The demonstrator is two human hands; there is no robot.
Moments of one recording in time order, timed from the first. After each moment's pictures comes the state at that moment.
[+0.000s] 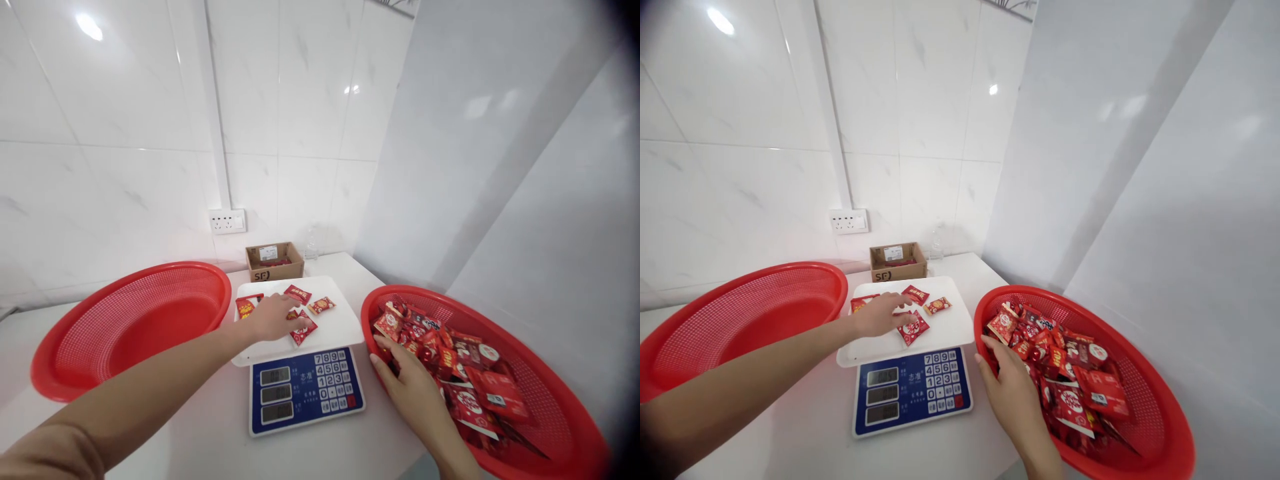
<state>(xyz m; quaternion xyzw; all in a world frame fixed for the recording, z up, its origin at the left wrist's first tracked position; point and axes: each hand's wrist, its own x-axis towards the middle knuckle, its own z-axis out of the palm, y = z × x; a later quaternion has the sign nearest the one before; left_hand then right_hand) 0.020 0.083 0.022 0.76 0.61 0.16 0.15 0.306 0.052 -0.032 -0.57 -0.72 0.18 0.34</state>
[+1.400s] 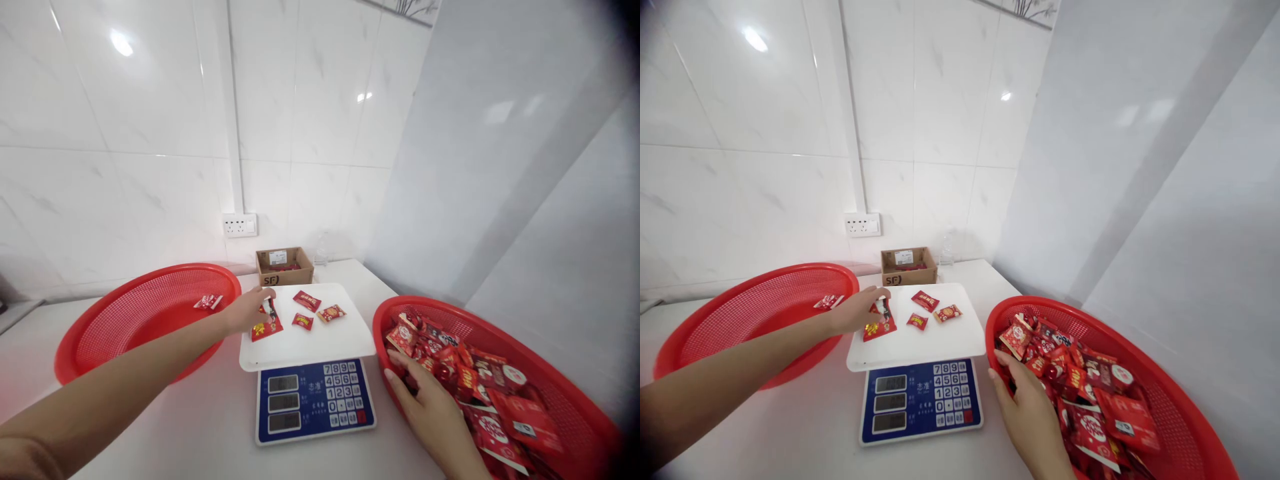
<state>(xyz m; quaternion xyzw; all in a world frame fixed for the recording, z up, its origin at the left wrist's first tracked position) -0.042 0.070 0.031 0.72 0.67 0.12 0.10 0.309 0.052 -0.033 -0.58 -0.72 0.17 0.33</state>
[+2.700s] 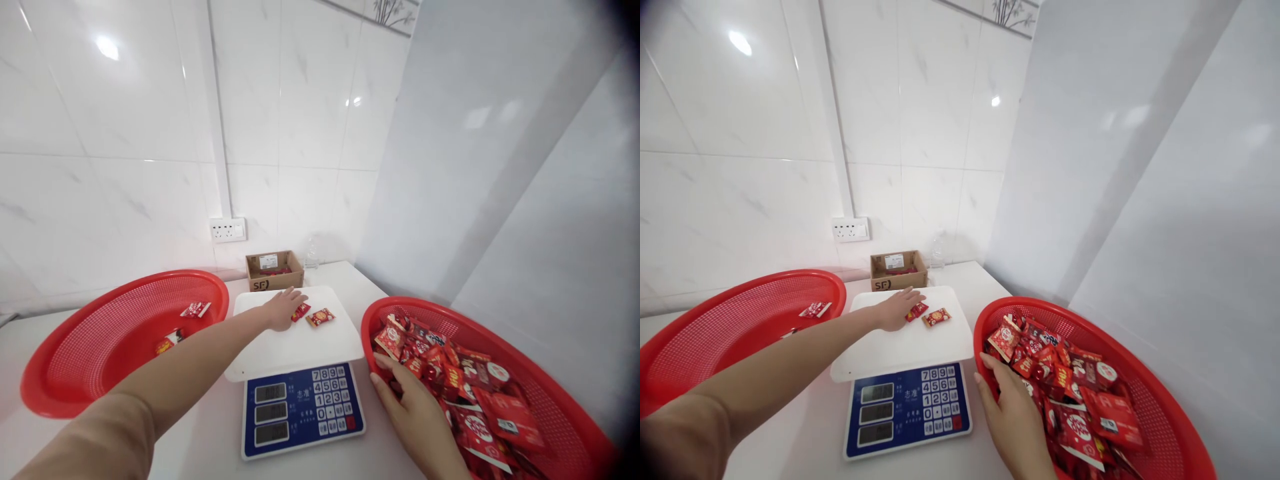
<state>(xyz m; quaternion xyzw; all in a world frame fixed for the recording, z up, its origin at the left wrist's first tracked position) 0.026 0.140 0.010 0.83 0.56 0.00 0.03 0.309 0.052 -0.036 -0.58 -0.72 0.19 0.32</state>
